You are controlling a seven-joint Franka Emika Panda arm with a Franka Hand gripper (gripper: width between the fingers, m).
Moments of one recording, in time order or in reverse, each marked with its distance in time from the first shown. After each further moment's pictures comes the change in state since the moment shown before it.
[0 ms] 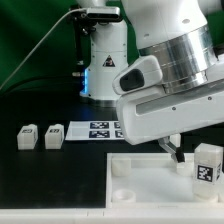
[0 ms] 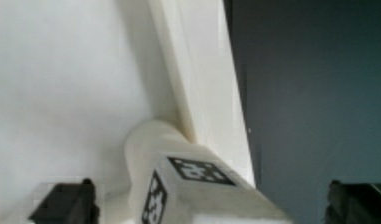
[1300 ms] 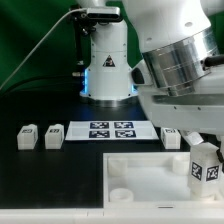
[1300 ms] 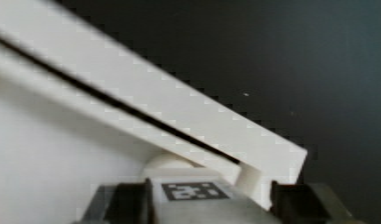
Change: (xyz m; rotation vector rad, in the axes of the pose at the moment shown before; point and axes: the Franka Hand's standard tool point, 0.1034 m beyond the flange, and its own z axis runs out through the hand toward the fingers) arm 0.000 -0.010 0.006 0.034 0.016 0.849
